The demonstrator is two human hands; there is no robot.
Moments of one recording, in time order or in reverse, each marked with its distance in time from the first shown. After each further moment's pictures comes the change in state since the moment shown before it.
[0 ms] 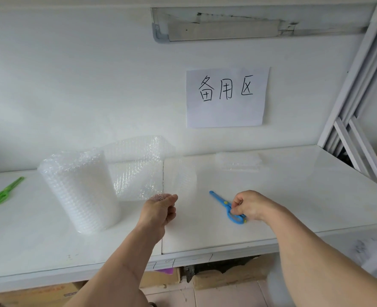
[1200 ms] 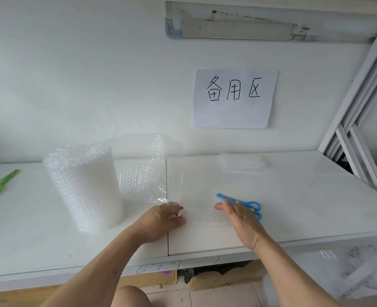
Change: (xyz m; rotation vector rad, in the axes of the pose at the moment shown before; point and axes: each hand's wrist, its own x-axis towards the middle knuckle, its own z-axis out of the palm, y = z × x) left_hand 0.023 -0.012 -0.051 0.855 -0.550 0.409; right_hand -0.046 -0.017 0.058 0.327 0.145 -0.356
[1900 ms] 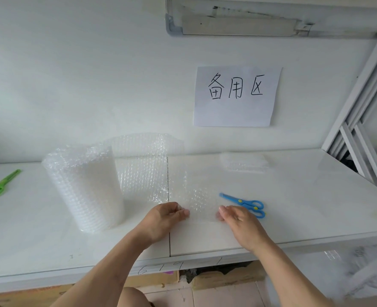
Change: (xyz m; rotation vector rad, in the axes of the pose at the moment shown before) left_hand -0.006 0.010 0.006 -0.173 0.166 -0.134; right_hand 0.011 0.023 0.011 -0.250 0.084 -0.015
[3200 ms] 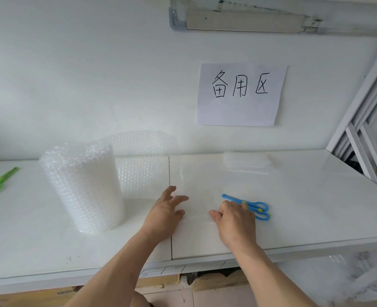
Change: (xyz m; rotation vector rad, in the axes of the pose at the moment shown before) left_hand 0.027 -0.007 0.006 0.558 0.117 0.045; right_hand 0.010 -0.032 0.029 -0.554 0.242 0.059
